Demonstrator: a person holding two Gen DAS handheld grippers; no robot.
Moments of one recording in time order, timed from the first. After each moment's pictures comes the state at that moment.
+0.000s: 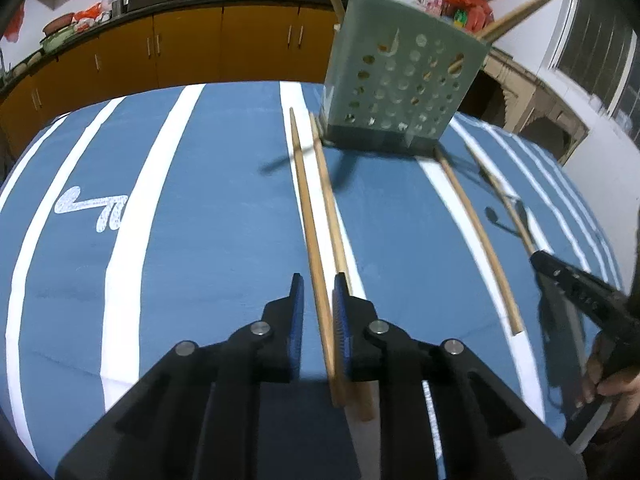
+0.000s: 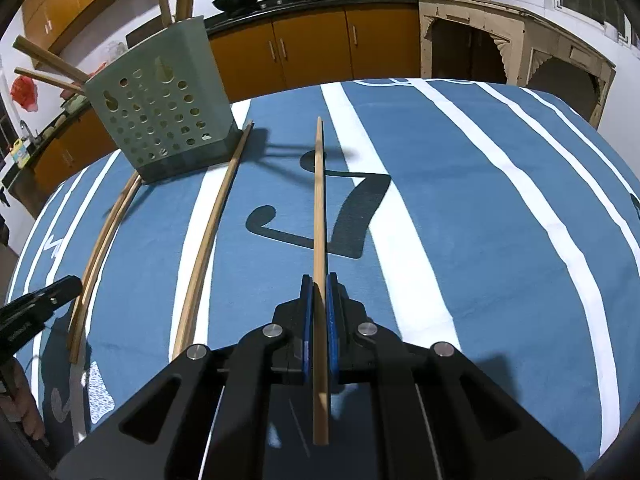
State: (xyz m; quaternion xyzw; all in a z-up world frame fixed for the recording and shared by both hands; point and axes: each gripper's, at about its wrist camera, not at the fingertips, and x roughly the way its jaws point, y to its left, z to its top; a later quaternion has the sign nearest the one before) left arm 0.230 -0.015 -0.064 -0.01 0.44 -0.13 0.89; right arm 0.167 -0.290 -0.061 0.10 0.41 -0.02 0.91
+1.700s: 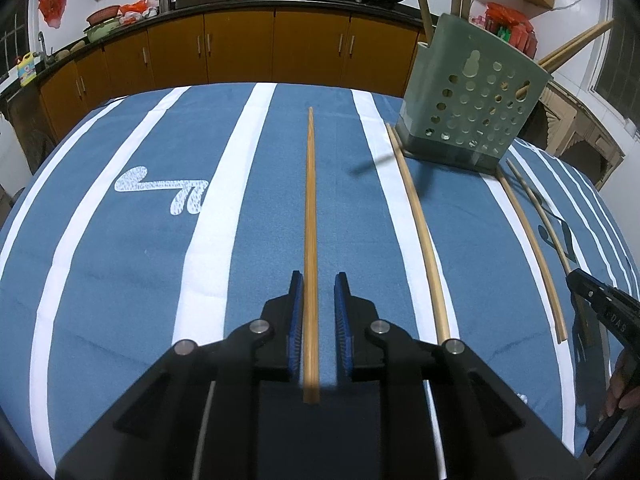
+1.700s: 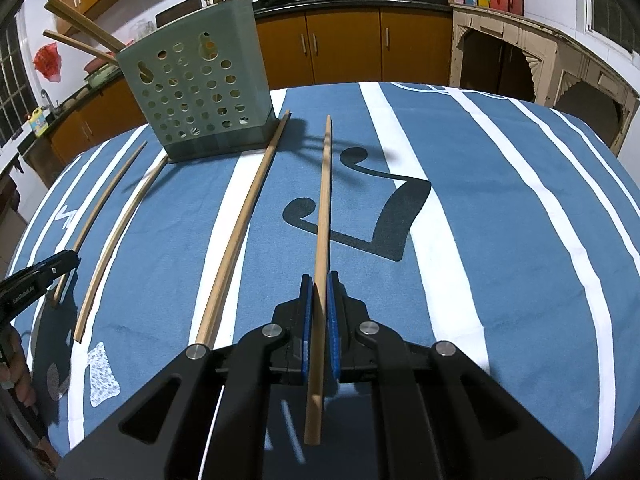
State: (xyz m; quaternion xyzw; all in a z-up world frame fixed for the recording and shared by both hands) left arm 0.225 0.031 -0.065 -0.02 0.43 -0.05 0.90; right arm 0.170 -0.272 -0.060 0.07 0.41 0.02 0.91
